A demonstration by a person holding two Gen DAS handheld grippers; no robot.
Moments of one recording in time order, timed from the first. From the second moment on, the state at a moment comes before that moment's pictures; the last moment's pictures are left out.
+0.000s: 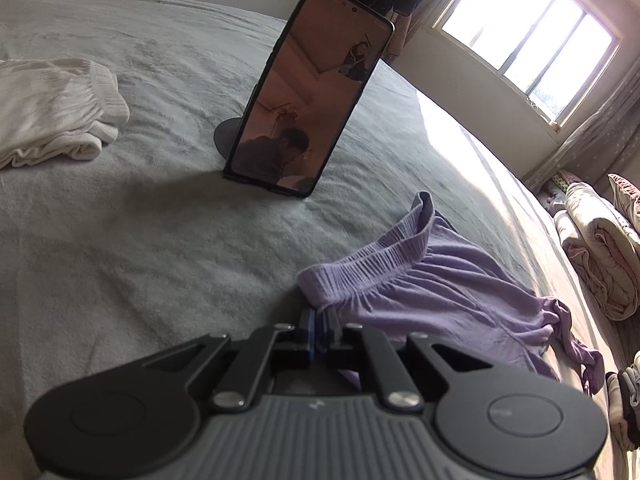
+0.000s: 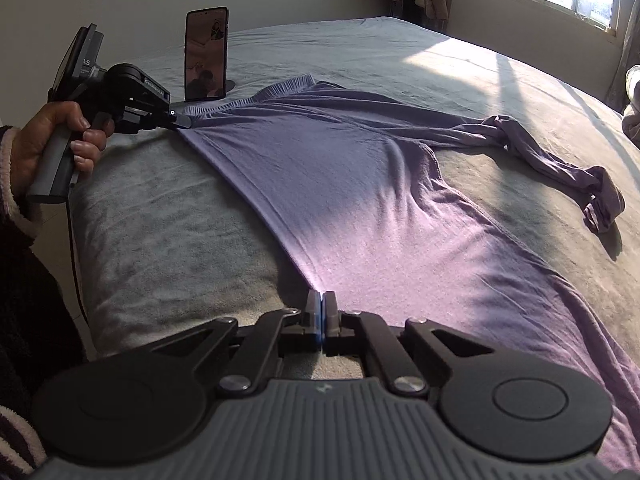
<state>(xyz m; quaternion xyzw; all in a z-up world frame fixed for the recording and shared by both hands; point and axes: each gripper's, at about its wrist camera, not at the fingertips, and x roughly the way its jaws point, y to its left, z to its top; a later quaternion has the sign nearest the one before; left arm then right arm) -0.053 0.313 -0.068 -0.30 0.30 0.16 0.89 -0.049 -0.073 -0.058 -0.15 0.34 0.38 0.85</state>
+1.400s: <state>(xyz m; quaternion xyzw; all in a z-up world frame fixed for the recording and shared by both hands) 0.083 0.112 -0.077 -0.10 0.31 -0.10 0.94 0.079 -0.189 -0.062 -0.02 0.38 0.24 0.89</state>
